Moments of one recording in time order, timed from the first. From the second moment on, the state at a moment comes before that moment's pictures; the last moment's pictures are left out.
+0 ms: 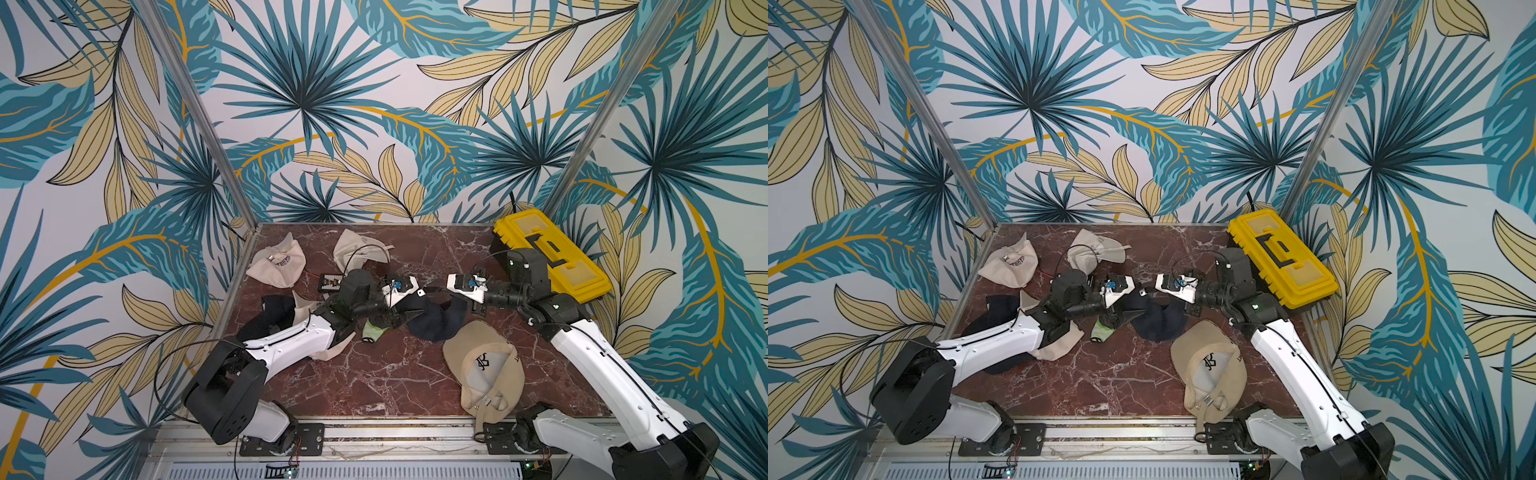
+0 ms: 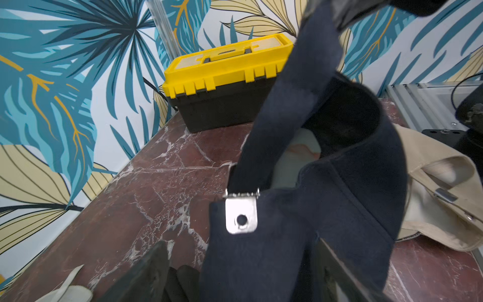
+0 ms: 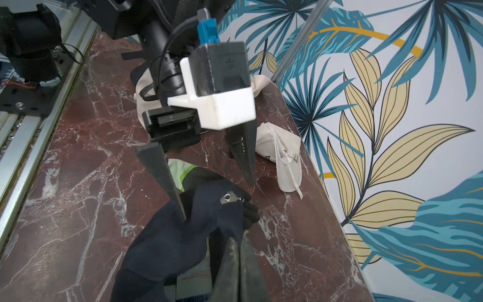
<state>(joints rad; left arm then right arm) -0.64 1.45 0.82 0.33 0.56 0.35 0.32 1.11 1.08 -0.54 -0.67 -0.93</state>
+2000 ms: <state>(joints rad) -0.62 1.58 0.97 0.39 0.48 0.22 0.26 0.95 0.84 -0.17 -0.32 -0.44</state>
